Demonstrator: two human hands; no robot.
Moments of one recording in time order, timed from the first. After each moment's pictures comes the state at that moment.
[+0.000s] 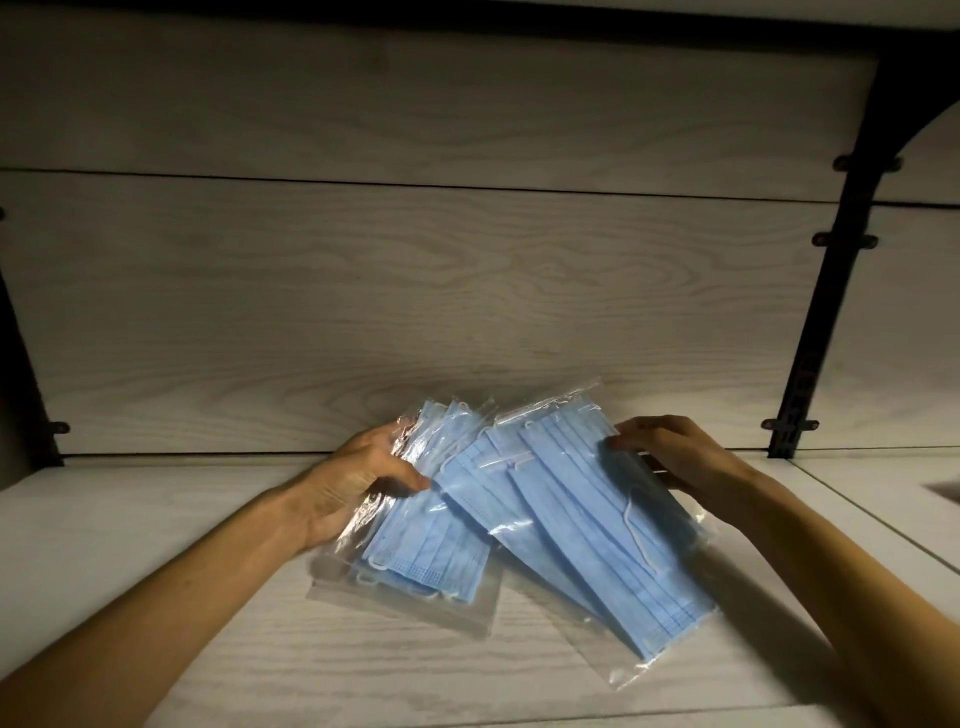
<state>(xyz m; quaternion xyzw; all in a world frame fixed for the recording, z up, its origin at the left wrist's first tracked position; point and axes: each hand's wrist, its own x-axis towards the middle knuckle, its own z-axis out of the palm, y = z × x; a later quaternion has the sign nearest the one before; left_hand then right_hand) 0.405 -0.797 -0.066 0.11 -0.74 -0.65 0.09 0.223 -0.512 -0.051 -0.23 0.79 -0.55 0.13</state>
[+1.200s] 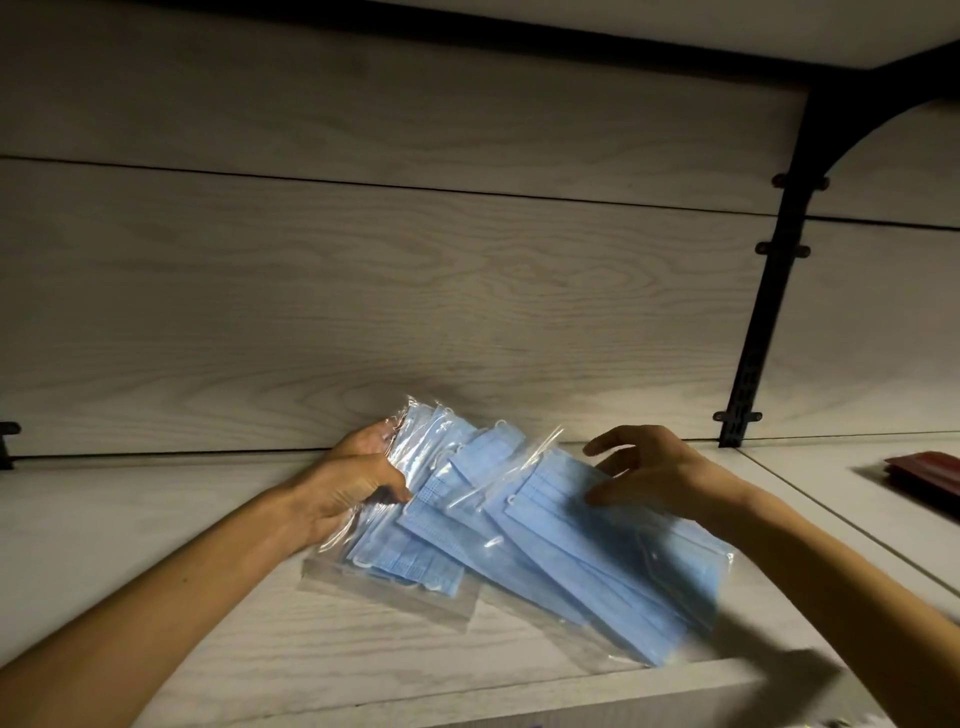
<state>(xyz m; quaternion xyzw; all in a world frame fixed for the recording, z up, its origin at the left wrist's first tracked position) 0.398 -0.785 -0.076 0.09 -0.77 -0.62 0.11 0.269 -0.490 -0.045 -0.24 0.85 -0.44 0.12</state>
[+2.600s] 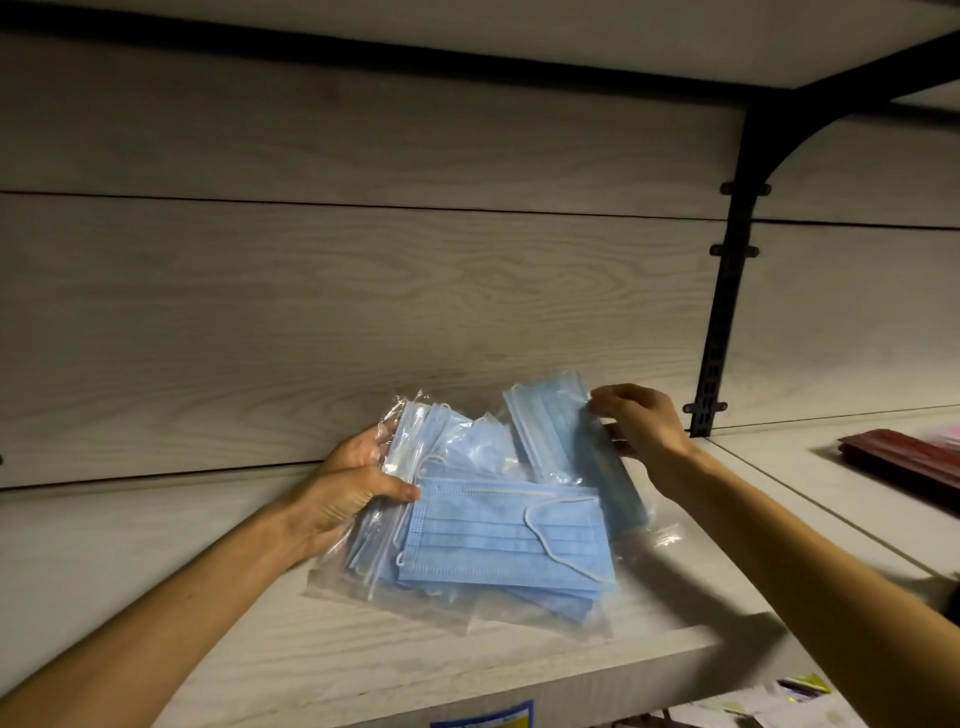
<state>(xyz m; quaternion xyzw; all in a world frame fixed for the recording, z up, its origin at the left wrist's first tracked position) 0.401 -0.778 -0.075 0.00 -0.71 -0.70 0.10 0.243 -0.502 -0.044 -0.12 0.72 -0.69 -0.01</state>
